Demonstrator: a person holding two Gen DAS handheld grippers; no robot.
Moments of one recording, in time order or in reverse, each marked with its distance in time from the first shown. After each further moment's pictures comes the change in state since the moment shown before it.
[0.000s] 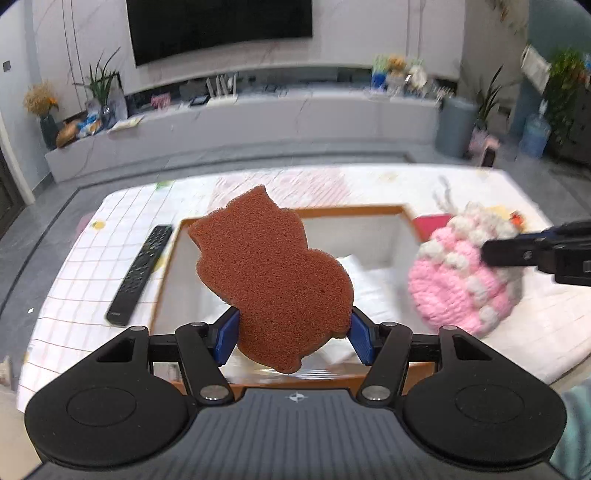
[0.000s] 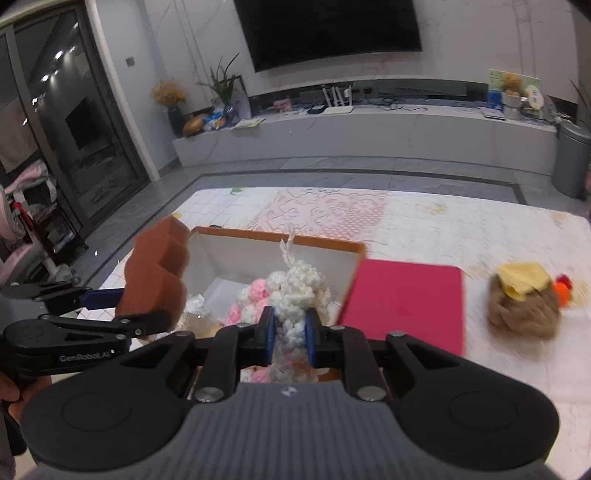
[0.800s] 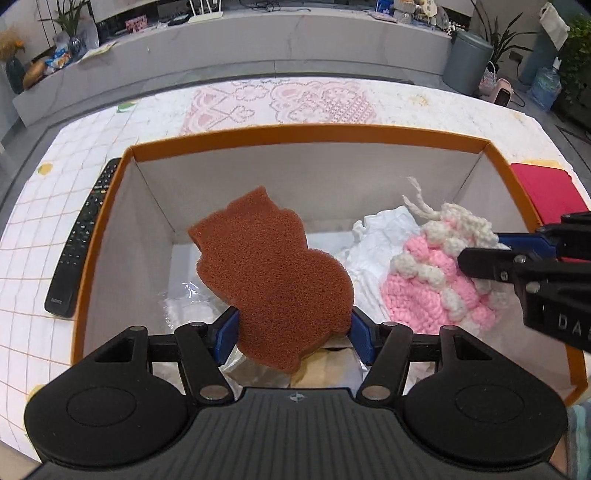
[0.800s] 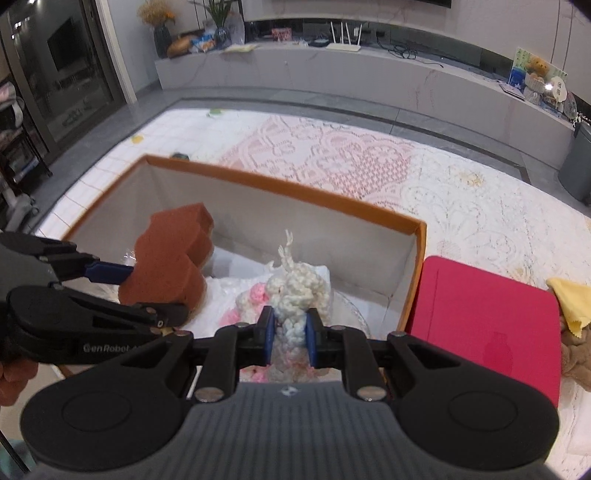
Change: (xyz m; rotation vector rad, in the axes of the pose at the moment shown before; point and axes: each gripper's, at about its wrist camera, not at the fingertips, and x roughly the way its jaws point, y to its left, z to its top) left arm 0.126 0.042 0.005 -0.007 0.254 -0.090; right arm 0.155 0.016 0.014 -0.112 0.225 -0.115
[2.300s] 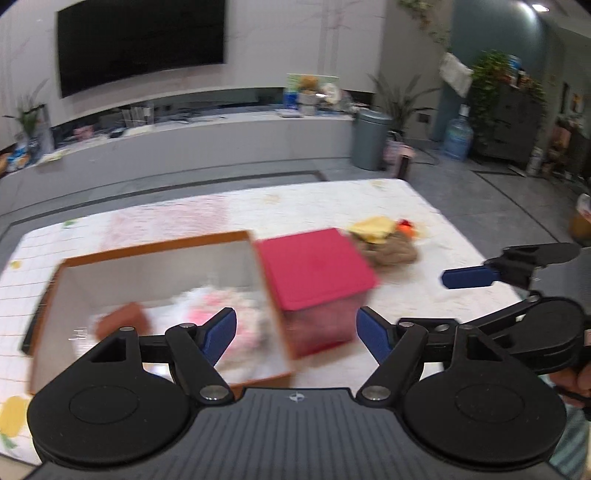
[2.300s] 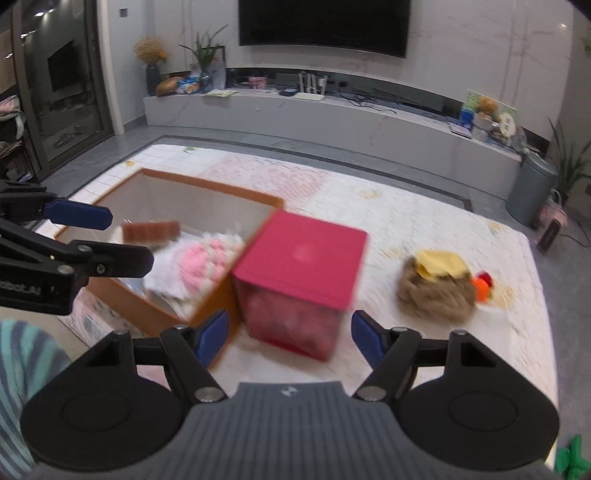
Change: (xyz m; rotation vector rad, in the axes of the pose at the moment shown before) left arm -0.139 -0.165 -0.051 0.153 -0.344 -0.166; right arm -0.168 -0.083 -0.114 -0.017 -0.167 -0.097
